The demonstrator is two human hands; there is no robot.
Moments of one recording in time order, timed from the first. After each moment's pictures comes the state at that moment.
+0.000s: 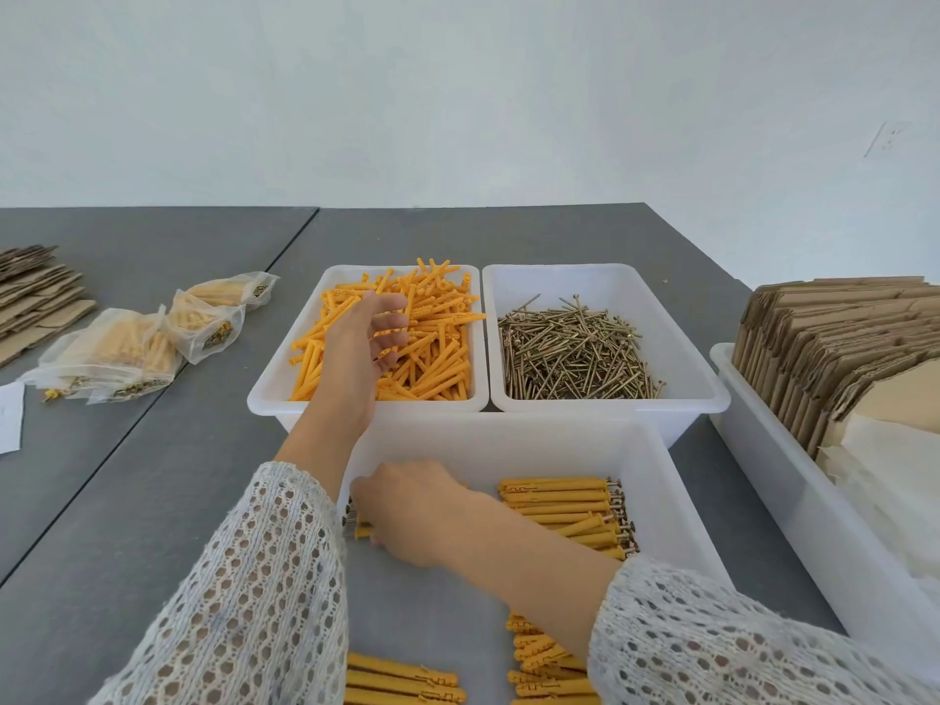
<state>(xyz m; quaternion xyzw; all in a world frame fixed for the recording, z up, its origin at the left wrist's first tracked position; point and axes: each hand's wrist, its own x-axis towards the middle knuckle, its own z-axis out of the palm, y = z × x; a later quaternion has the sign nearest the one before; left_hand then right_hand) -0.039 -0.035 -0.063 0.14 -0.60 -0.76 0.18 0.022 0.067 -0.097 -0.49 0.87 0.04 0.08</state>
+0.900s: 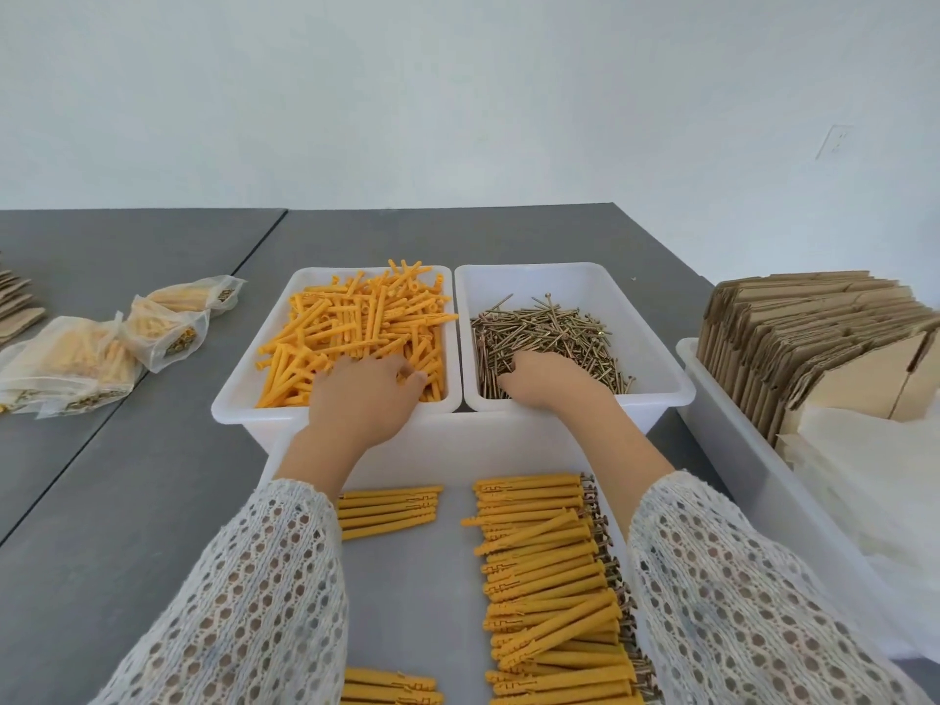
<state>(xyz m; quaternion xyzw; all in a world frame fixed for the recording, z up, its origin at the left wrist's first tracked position) -0.046 -0.028 -0.094 0.08 -0.99 -0.09 0.04 -0.111 0.173 -0.082 -0.09 0.98 -0.13 0.13</state>
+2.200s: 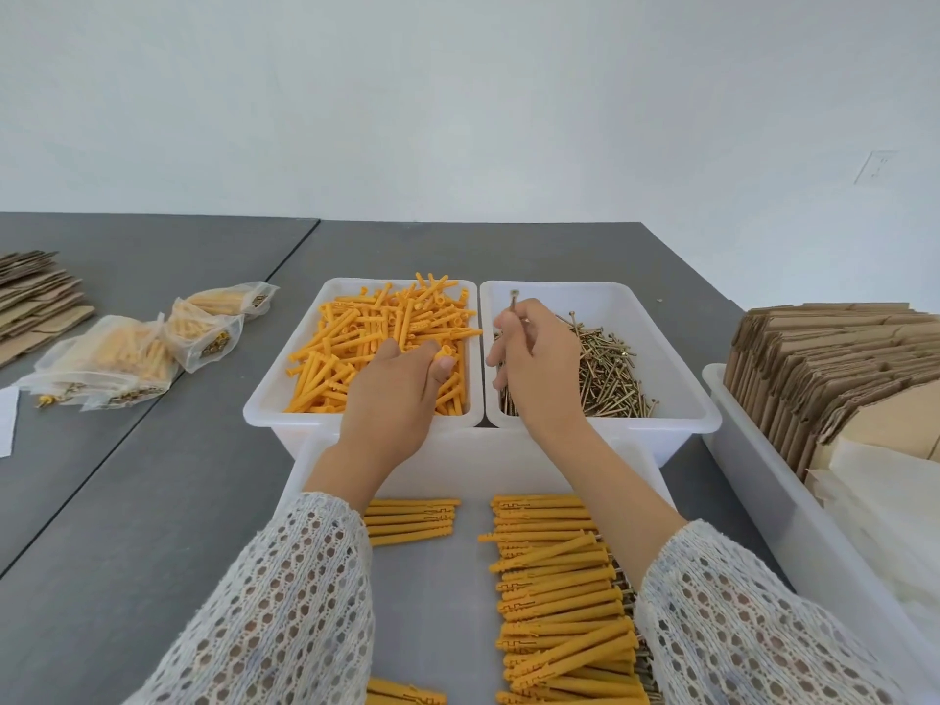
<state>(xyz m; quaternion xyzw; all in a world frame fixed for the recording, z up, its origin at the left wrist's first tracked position) -0.036 -0.019 -0.094 -0.02 -0.95 -0.16 0.27 -0.077 0.138 -0.069 -0.18 0.75 -0.60 -0.20</state>
